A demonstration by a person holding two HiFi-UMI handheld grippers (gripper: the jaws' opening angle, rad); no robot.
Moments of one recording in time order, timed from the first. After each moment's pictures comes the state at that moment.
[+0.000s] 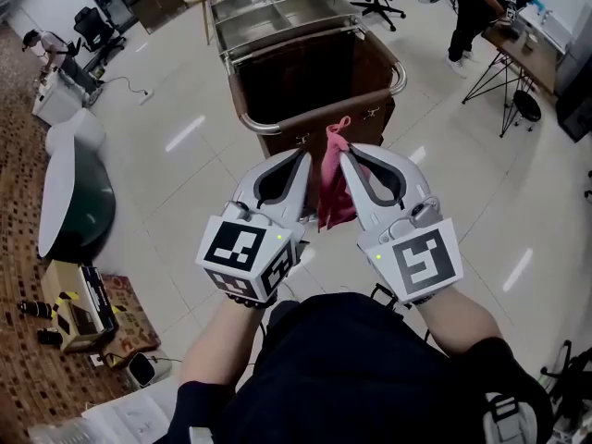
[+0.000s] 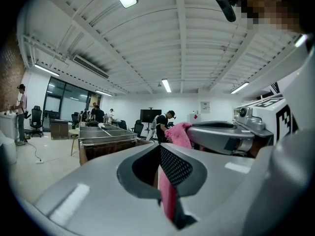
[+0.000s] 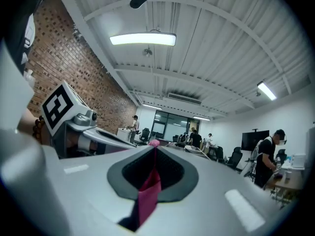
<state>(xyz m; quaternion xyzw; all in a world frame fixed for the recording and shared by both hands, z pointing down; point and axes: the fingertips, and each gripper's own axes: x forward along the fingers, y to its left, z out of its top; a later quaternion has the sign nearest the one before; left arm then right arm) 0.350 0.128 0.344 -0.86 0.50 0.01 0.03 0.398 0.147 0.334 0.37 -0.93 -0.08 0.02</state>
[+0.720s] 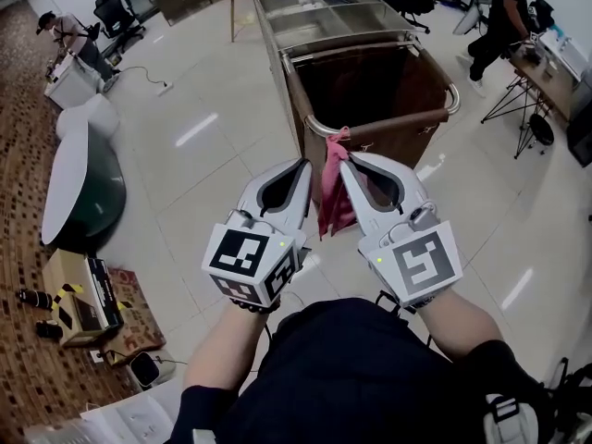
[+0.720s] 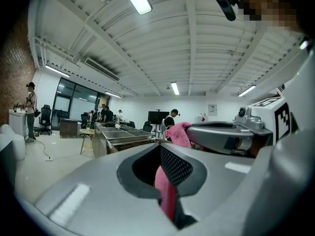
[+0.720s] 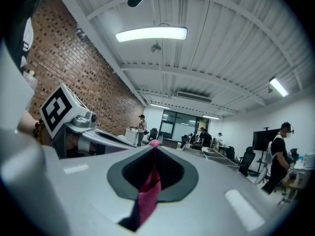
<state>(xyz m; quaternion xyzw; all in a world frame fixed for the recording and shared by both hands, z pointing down) 0.201 0.152 0.354 -0.84 0.53 0.03 0.03 0.248 0.169 0.340 0.33 -0.94 -0.08 0.02</state>
